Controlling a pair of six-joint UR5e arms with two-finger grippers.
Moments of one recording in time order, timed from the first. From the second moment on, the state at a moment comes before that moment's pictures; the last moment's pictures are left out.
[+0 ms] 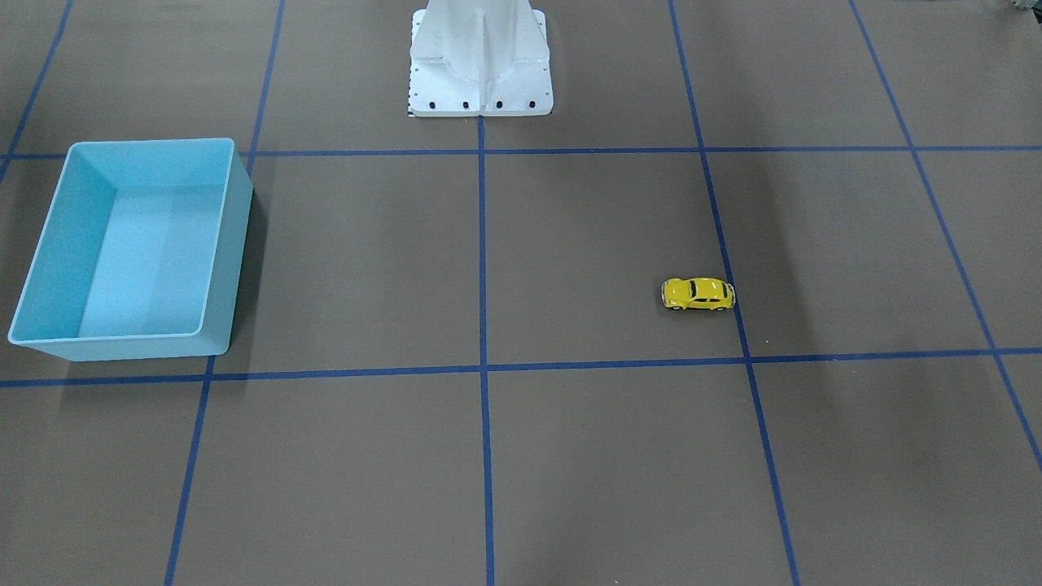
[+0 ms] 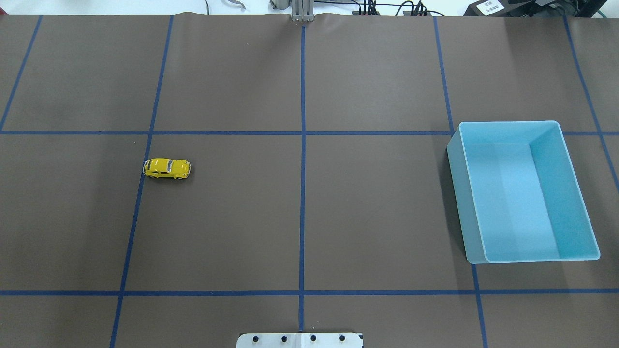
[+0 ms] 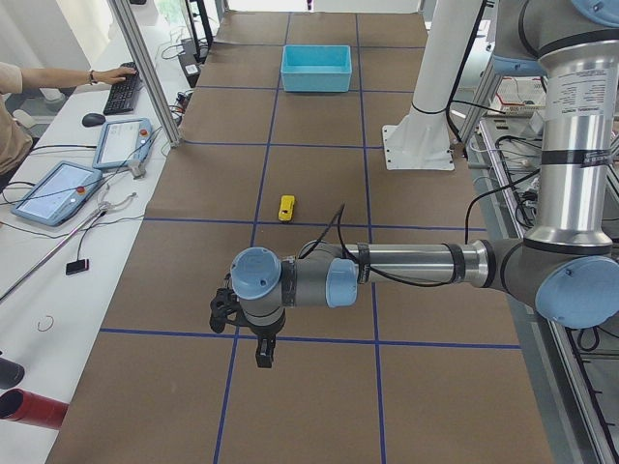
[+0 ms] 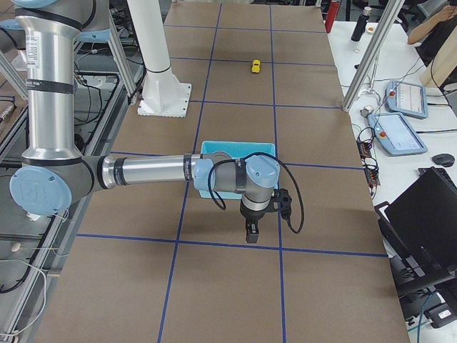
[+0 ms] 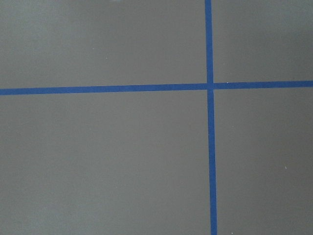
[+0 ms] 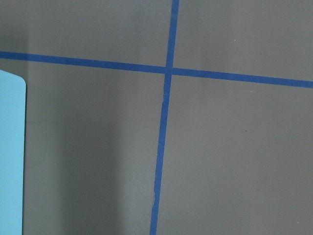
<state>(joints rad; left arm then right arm) -1.63 -1.54 -1.58 -1.56 -2.36 0.09 1.54 -1.63 1.73 -1.70 2.30 -0.08</state>
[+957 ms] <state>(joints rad) -1.63 -1.56 -1.59 -1.58 -2.36 0.08 1.54 -1.63 1.73 -1.70 2.30 -0.08</state>
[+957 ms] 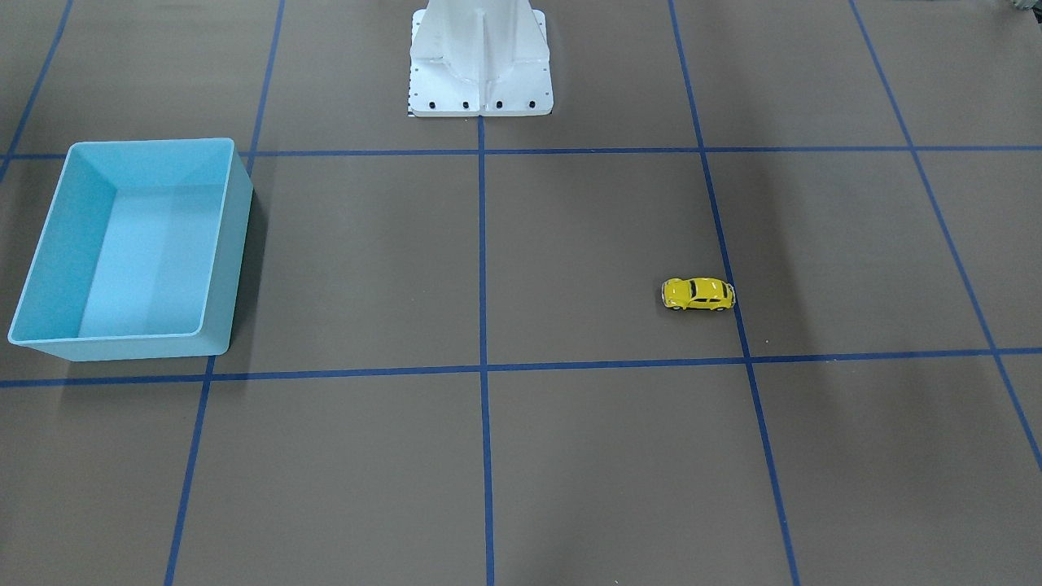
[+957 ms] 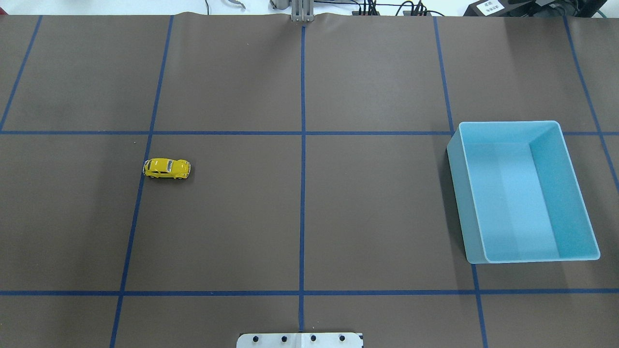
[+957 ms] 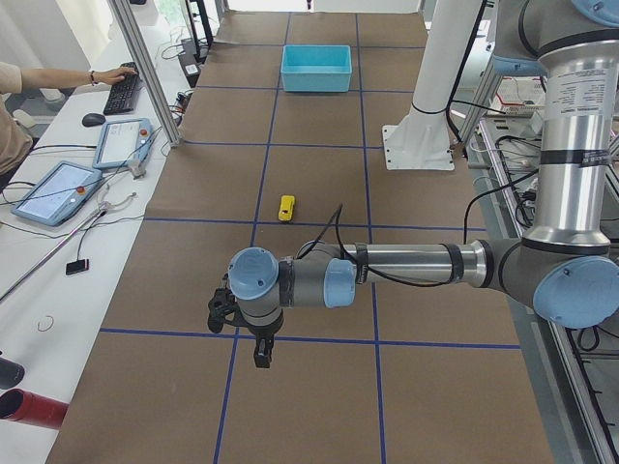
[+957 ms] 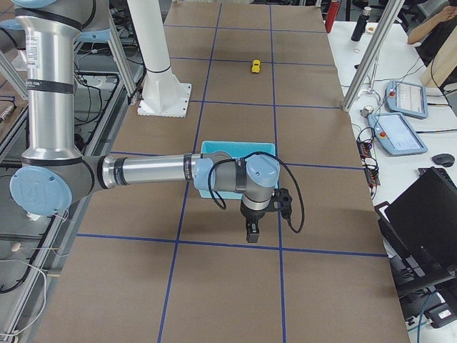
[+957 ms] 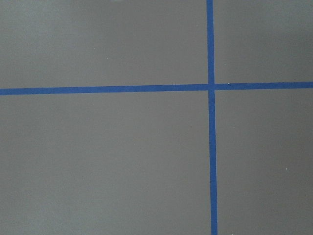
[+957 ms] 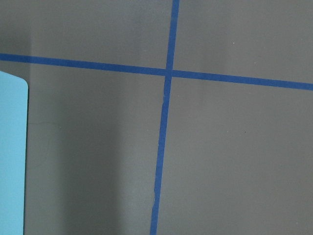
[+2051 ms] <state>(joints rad) -1.18 -1.65 -1.80 -1.77 -2.36 0.08 1.54 -1.62 1.73 -1.70 2.30 -0.08</state>
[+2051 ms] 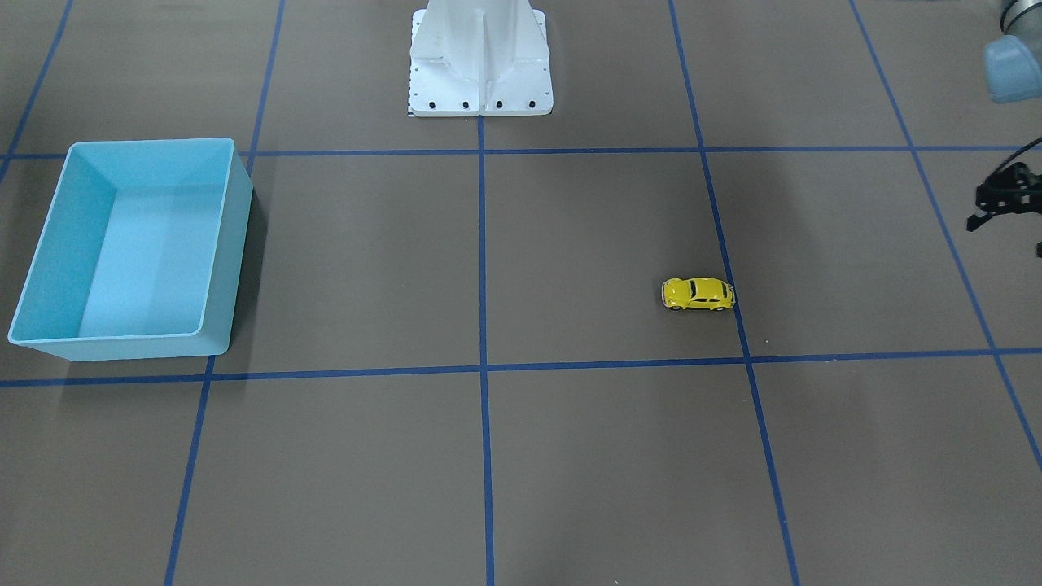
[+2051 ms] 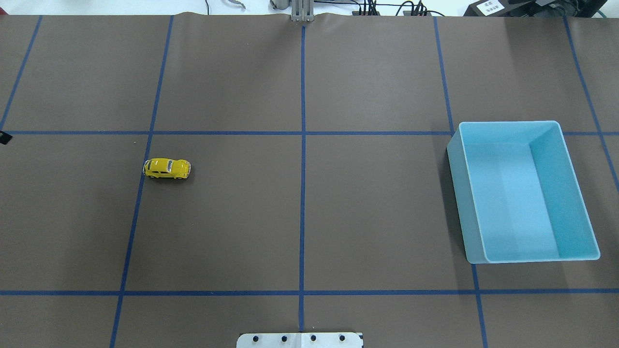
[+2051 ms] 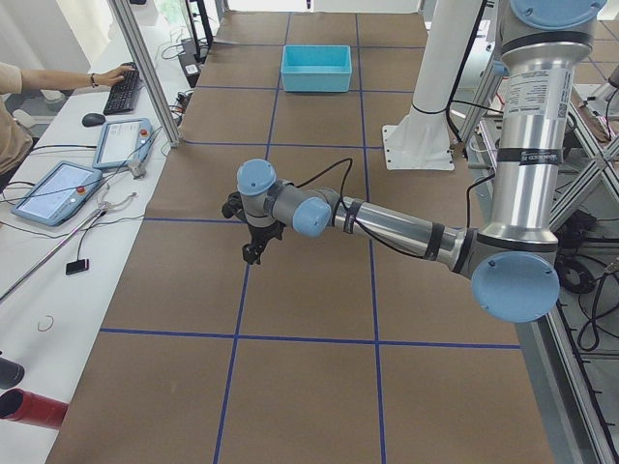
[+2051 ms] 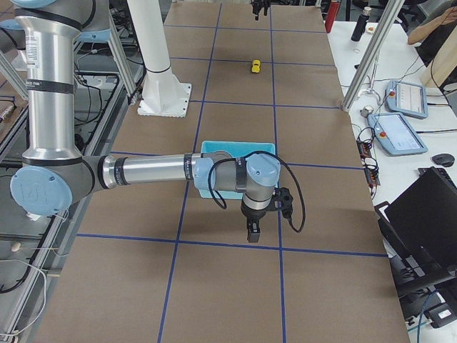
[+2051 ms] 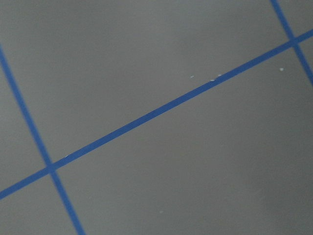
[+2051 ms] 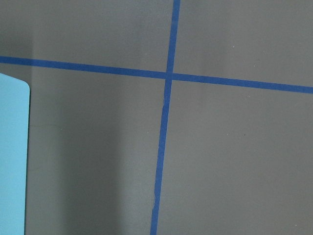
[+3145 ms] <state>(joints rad) -0.76 -1.81 -1.75 -1.98 -2.13 0.49 1.54 -1.62 1.72 -1.70 2.30 -0.08</state>
